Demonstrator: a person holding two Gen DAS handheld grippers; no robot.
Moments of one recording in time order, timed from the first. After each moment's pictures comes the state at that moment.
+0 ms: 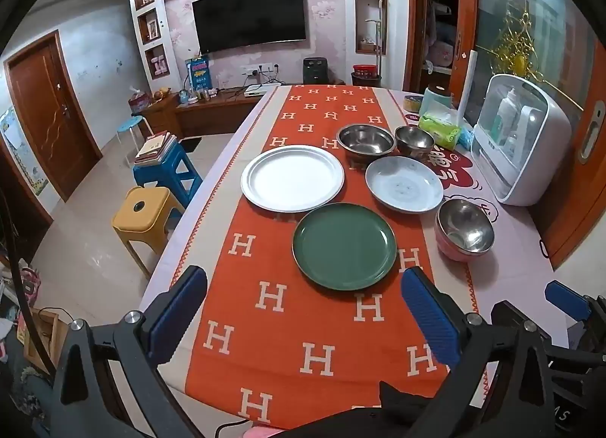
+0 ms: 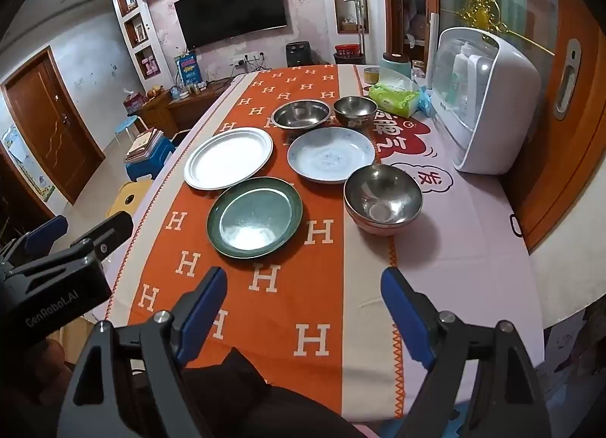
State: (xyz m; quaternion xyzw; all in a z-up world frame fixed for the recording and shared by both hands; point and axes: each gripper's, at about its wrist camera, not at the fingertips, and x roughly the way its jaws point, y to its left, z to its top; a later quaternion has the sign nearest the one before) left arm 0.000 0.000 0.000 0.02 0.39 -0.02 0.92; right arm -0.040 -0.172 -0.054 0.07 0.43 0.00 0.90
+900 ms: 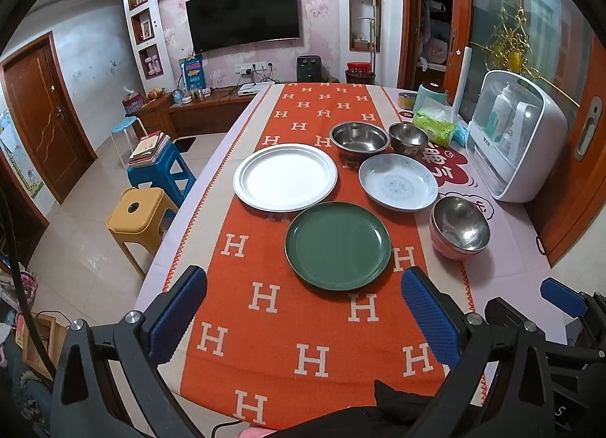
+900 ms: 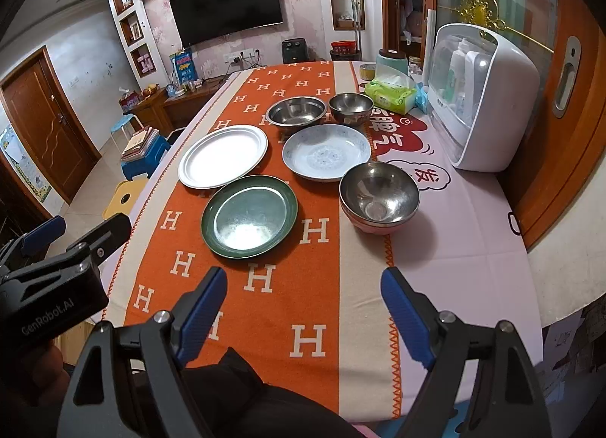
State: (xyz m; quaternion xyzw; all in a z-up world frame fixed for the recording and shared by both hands) left arm 0.001 -0.004 -0.004 0.03 0.39 -0.03 0.92; right arm -0.035 -0.174 -0.058 0.07 0.44 0.00 0.90
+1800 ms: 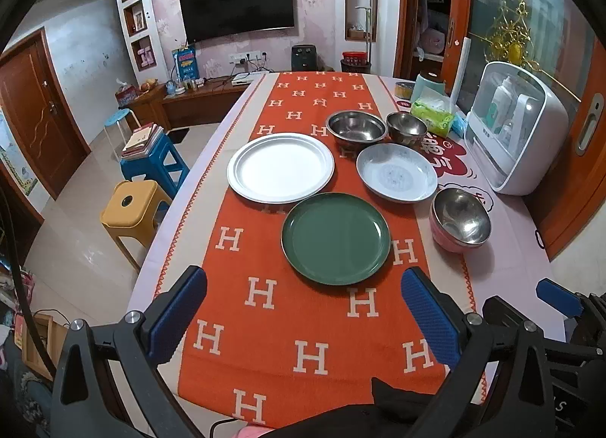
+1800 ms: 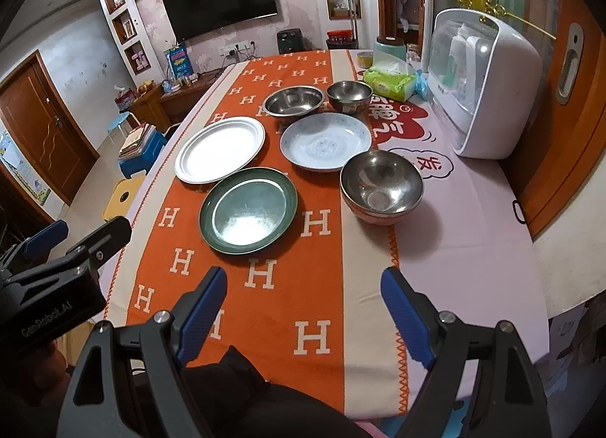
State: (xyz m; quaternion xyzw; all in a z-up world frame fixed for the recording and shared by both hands) left arm 0.013 -0.001 -0.018 0.03 0.42 -0.04 0.91; right arm -0.026 -0.173 -0.070 0.08 0.46 -0.01 0.88
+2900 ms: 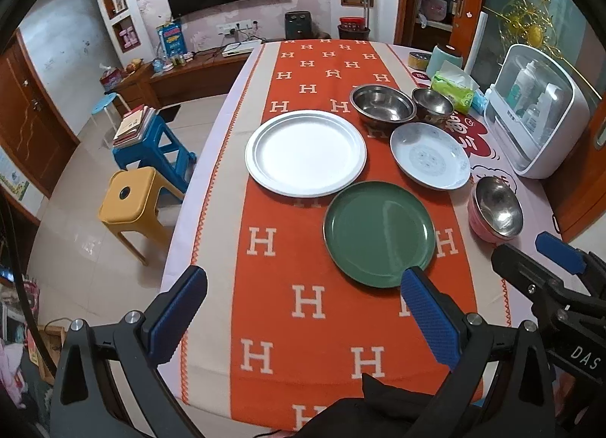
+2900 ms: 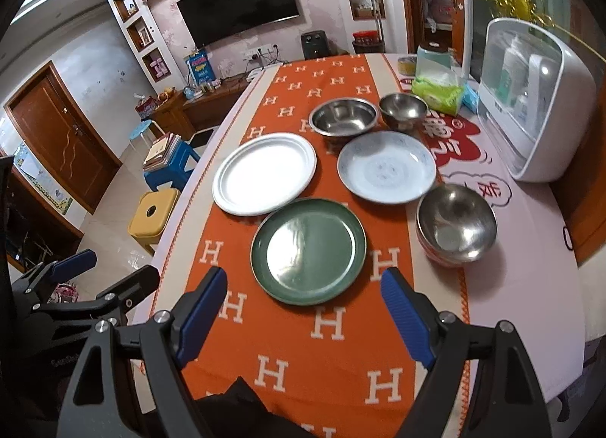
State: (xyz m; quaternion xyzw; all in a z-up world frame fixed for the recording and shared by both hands) left arm 0.098 0.065 -0.021 0.05 0.49 -0.06 0.87; right arm 0.049 -0.114 -0.054 0.11 0.45 0.03 0.88
